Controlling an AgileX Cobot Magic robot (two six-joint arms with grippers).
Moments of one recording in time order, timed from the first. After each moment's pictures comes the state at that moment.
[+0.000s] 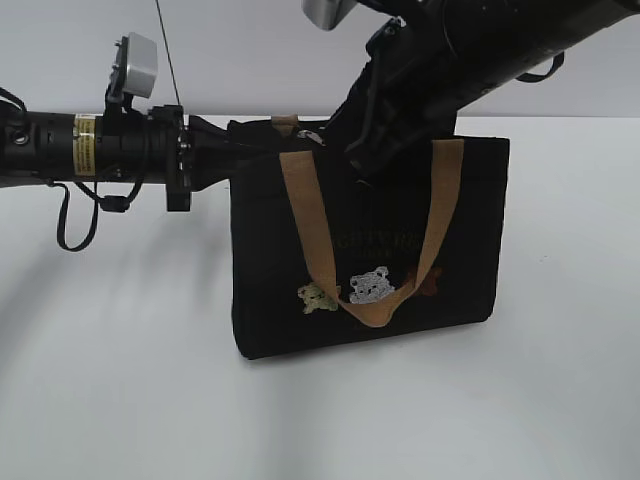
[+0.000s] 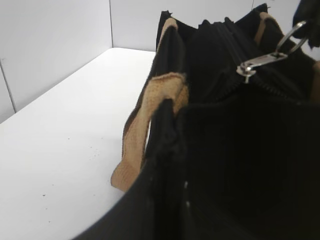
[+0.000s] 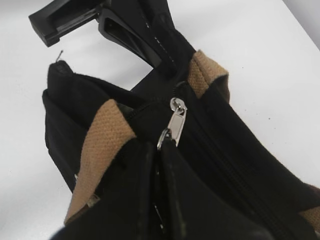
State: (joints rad) left arm -0.15 2.05 -1.12 1.39 -1.20 -0.69; right arm 0.53 1.63 -1.24 0.49 0.58 -0.91
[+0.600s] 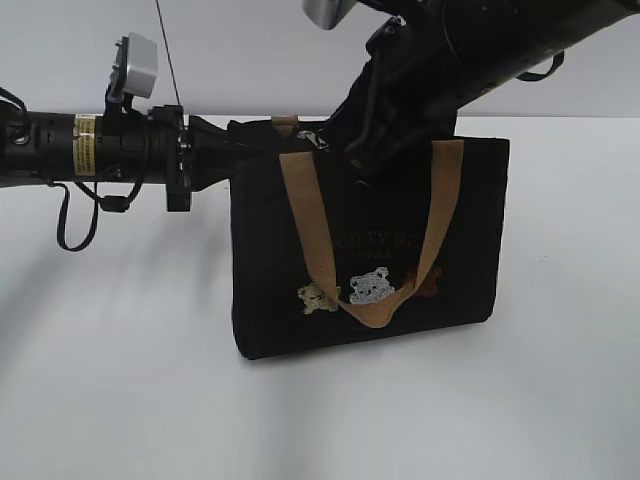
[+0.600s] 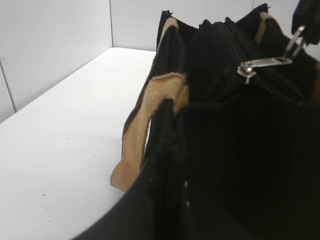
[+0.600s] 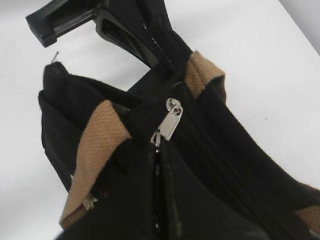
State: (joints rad) left arm -0.15 2.05 -1.12 1.39 -1.20 -0.69; right arm 0.53 1.63 -1.24 0.49 0.58 -0.91
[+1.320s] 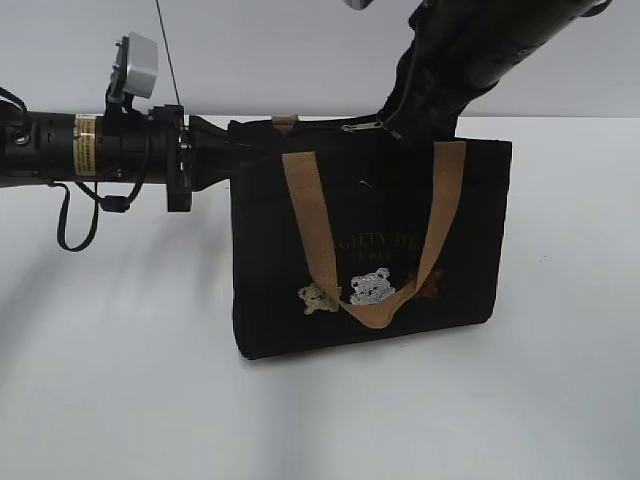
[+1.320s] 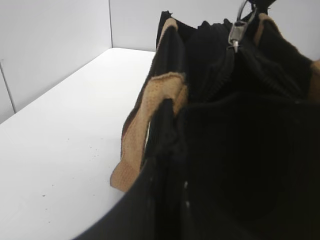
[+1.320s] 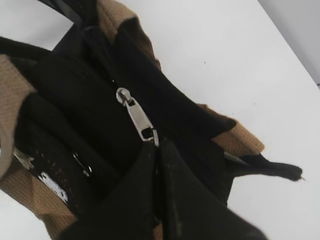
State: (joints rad) left arm -0.15 2.05 -1.12 1.39 -1.20 -0.69; right arm 0.53 1.63 -1.34 0.05 0.71 -0.51
